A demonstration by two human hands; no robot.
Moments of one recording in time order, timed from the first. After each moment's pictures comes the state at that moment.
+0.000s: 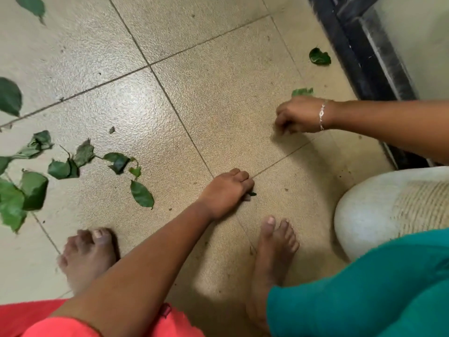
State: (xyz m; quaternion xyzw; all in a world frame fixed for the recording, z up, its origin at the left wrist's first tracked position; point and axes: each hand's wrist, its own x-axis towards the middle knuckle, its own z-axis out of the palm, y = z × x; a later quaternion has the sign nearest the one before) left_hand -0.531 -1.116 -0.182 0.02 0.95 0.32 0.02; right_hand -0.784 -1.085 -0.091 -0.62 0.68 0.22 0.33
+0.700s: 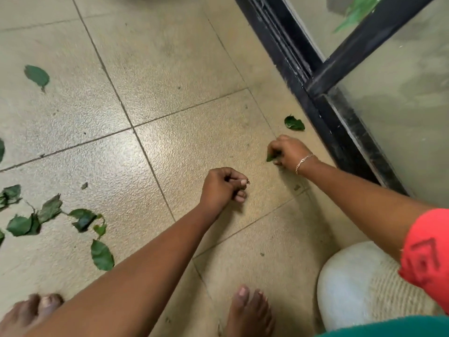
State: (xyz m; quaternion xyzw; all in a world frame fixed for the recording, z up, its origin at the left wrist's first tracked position) left_hand -0.645 -1.148 -0.128 -0.38 0.52 0.77 -0.04; right_hand -0.851 -1.069 -0.131 -0.46 0.85 0.01 0.25
